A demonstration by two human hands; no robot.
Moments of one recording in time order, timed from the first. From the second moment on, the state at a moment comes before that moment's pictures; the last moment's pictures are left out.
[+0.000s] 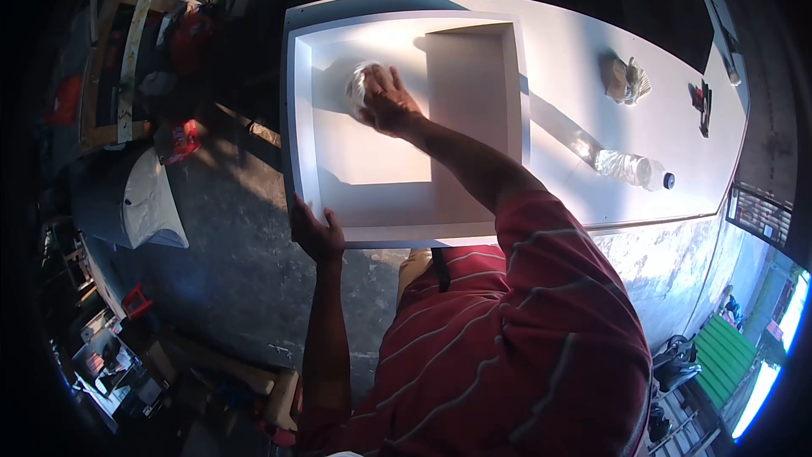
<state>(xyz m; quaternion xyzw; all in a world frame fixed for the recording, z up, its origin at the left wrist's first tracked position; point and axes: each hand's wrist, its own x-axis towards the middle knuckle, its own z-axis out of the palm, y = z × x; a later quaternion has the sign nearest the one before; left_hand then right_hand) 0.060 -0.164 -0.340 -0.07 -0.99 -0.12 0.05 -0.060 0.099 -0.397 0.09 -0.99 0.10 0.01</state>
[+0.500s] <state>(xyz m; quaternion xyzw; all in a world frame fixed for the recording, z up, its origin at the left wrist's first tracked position) 0.057 -0.167 -0.347 -0.07 -0.99 -0.11 0.07 0.094 0.093 -0.396 0.12 -0.97 0.21 0.02</state>
